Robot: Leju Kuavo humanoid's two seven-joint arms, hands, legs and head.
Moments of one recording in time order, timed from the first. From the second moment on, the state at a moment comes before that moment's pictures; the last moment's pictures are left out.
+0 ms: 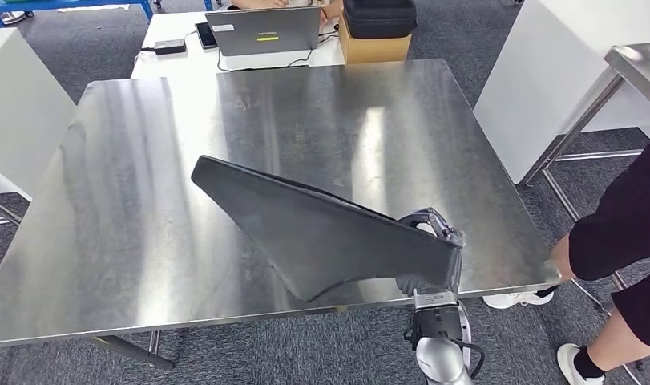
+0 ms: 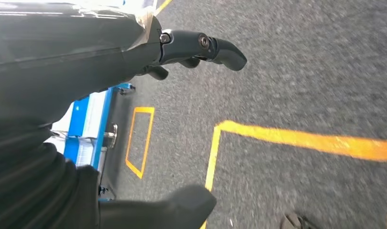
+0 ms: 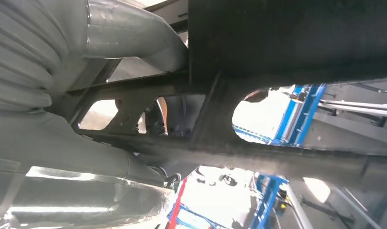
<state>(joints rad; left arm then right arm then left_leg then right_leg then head) -0.08 -0.08 0.34 -0.24 -0.36 0.31 0.44 -0.03 0.09 0.25 -1.67 0.38 -0.42 -0.58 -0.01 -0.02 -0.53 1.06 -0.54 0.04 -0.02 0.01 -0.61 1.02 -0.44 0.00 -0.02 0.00</state>
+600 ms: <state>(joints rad) -0.11 -0.09 0.35 -0.24 -0.42 0.31 0.44 -0.48 0.17 0.55 -1.19 0.90 -0.54 -0.37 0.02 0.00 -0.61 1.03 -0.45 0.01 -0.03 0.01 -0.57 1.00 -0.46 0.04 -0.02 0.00</state>
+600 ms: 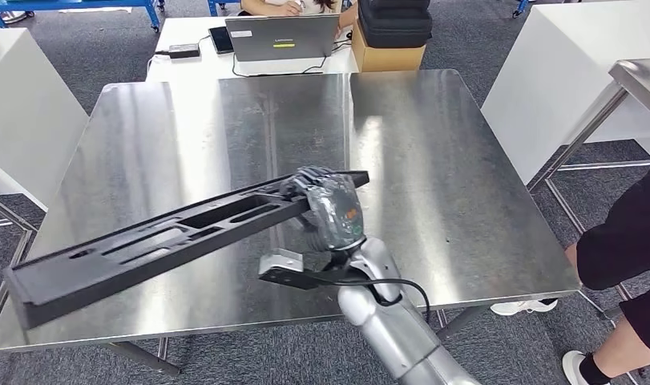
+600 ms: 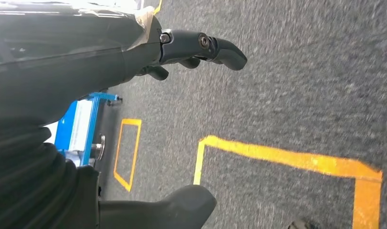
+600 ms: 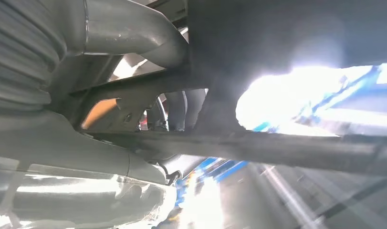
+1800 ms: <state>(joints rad) -0.14 -0.10 0.35 -0.24 -0.49 0.26 0.44 -0.90 0.15 0.76 -0.30 1.06 -0.38 0.18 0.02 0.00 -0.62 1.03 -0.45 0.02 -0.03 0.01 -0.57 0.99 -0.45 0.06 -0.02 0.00</state>
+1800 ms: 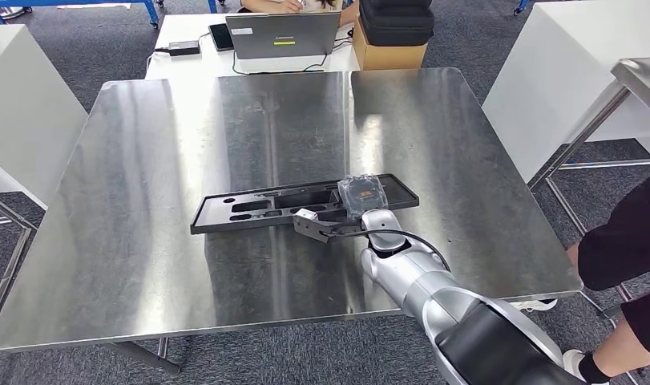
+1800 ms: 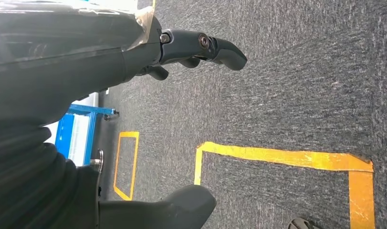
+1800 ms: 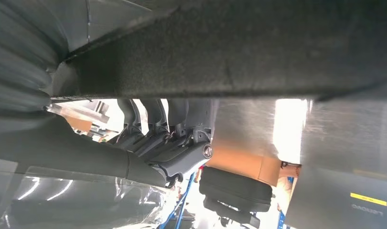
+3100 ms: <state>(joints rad) -0.14 -0.10 0.37 -0.24 -0.51 0.30 0.44 -0.89 0.15 0.66 -0.28 1.06 -0.46 0.08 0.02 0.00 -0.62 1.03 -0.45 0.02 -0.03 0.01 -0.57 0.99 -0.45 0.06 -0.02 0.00</state>
